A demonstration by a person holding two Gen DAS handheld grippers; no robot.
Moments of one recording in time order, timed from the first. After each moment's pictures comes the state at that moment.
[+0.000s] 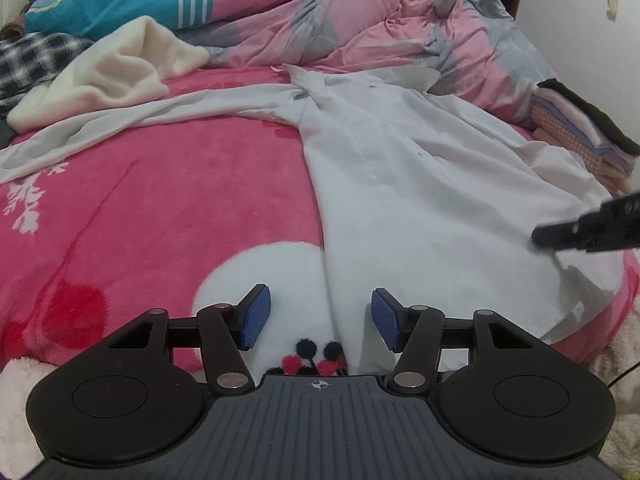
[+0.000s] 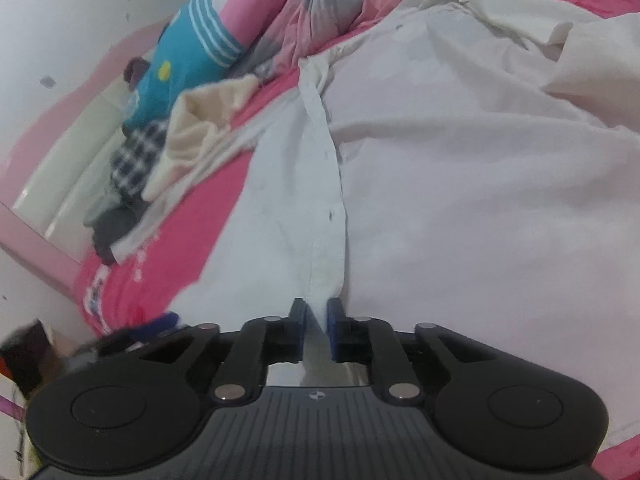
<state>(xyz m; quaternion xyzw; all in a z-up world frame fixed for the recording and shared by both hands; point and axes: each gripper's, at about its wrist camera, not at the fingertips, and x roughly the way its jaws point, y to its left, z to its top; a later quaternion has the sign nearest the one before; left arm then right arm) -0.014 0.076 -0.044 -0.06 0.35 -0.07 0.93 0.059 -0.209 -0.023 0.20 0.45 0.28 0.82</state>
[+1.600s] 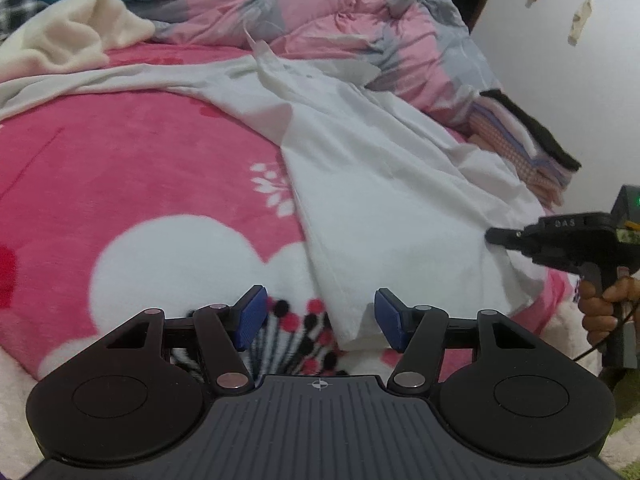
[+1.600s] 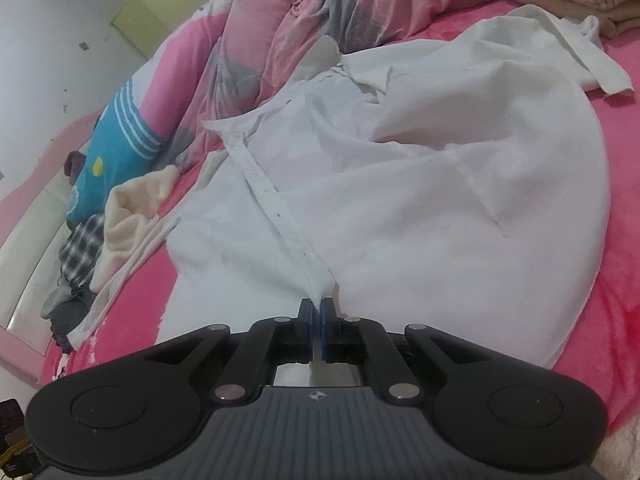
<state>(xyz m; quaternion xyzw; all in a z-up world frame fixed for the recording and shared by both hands) -0.020 0.054 -0.046 -0.13 0.36 -0.17 0.91 0.041 -0.275 -0.042 0.25 0.39 0.14 0.87</state>
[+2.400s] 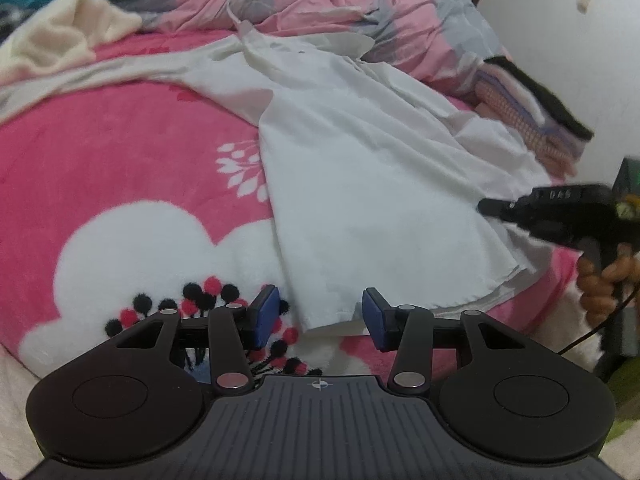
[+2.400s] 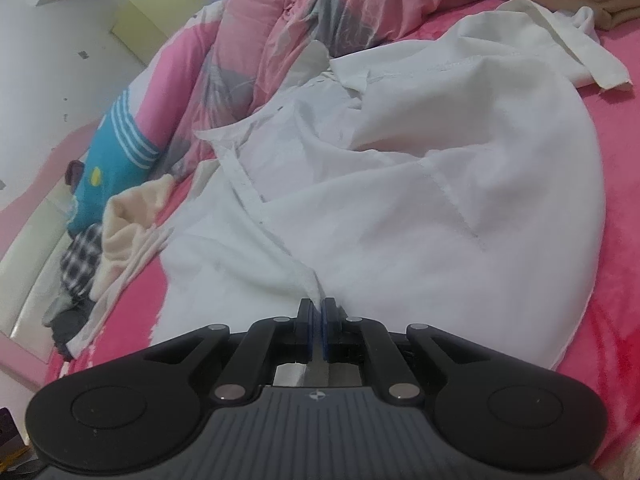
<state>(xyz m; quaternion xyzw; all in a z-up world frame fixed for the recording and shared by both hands) -0.023 0.011 -0.039 -0.07 0.39 -0.14 0.91 0.047 -0.290 -0.052 0.27 0.39 0.16 0.87</state>
